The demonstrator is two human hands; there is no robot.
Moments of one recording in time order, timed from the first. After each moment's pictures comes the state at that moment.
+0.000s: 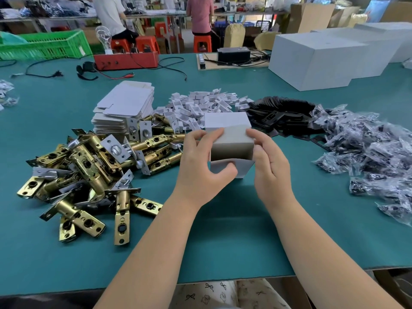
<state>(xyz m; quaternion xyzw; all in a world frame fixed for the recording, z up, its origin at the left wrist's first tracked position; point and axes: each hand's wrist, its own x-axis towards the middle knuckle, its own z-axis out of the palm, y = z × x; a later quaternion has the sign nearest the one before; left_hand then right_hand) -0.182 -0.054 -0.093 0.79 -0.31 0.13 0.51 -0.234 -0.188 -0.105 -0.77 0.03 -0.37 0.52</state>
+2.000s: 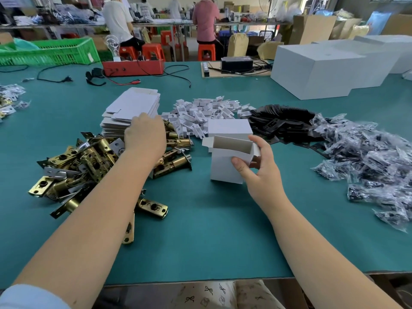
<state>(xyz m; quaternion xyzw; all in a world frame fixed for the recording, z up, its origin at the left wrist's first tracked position) -0.088 0.002 -0.043 0.98 -0.13 0.15 0.00 -0.230 -0.189 -0.112 -0.79 0.07 -0.26 0.55</state>
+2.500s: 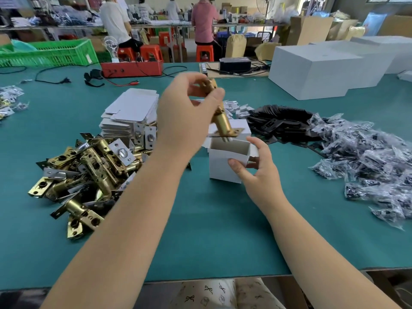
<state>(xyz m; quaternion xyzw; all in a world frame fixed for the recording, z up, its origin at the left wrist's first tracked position) -0.179 -0.047 0.015 0.75 -0.23 0.18 0.60 -0.232 -0.188 -0.112 -0.80 0.08 -0.26 0.54</state>
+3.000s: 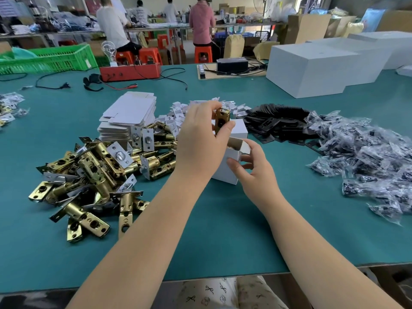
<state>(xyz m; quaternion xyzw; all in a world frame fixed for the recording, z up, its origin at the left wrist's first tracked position) -0.180 -0.072 -0.031 0.80 -0.29 0.28 0.44 -0.233 -0.187 -0.108 -0.80 0.08 -0.24 0.54</state>
